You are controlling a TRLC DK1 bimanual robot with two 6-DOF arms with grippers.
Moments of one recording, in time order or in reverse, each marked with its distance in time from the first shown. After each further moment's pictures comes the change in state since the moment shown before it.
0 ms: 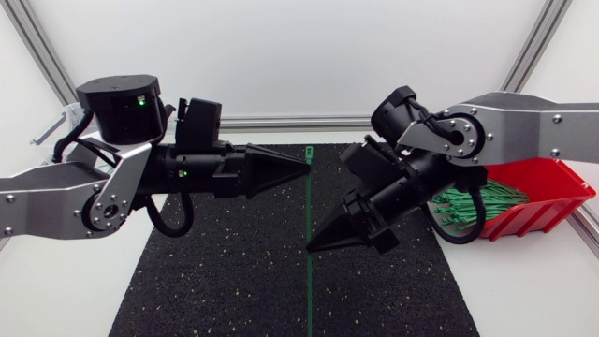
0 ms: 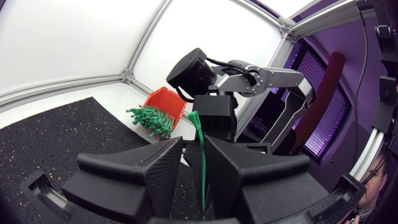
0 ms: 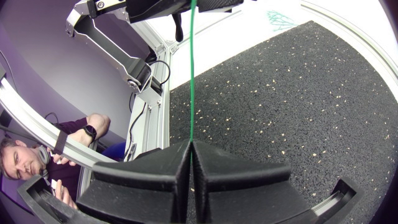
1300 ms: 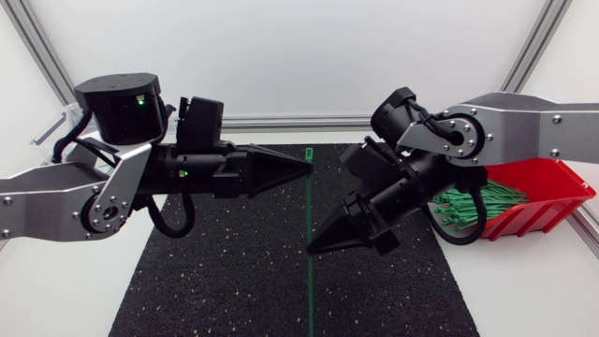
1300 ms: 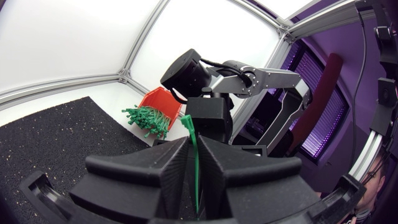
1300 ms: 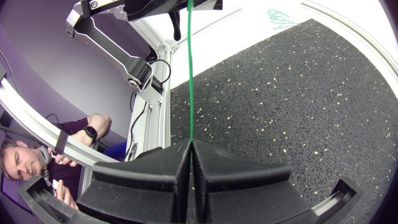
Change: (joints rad) left arm -0.016 -0.008 0.000 0.007 0.000 -0.022; right arm 0.001 0.000 -0.001 -0.011 0.000 -0.003
